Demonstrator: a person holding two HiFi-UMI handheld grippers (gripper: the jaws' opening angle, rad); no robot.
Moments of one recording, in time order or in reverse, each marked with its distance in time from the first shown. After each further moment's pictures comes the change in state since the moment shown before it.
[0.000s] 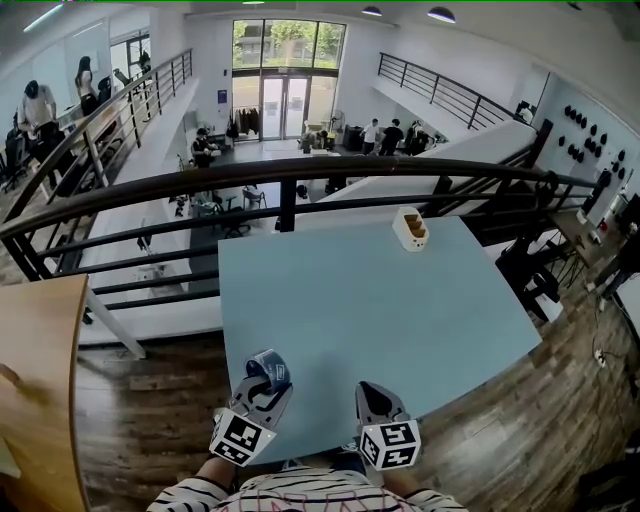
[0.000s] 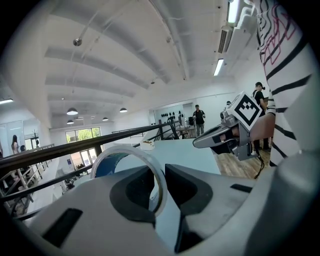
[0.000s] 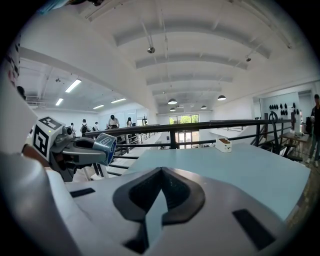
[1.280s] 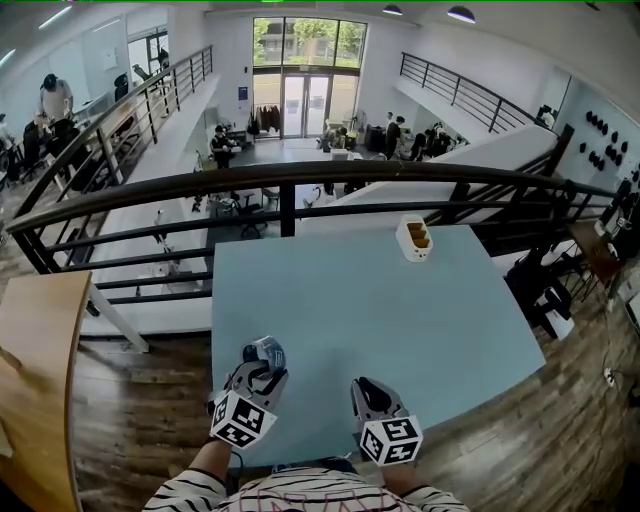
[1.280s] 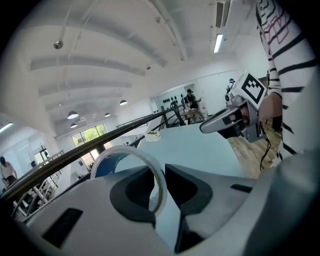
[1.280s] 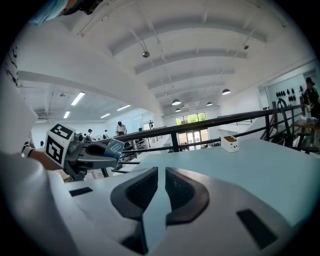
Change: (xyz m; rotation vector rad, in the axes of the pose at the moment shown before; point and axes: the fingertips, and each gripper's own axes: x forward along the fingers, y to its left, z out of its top) left arm 0.087 0.009 0.025 0.113 0.170 0.081; right arm 0.021 -0.080 0.024 0.073 -0.024 0.134
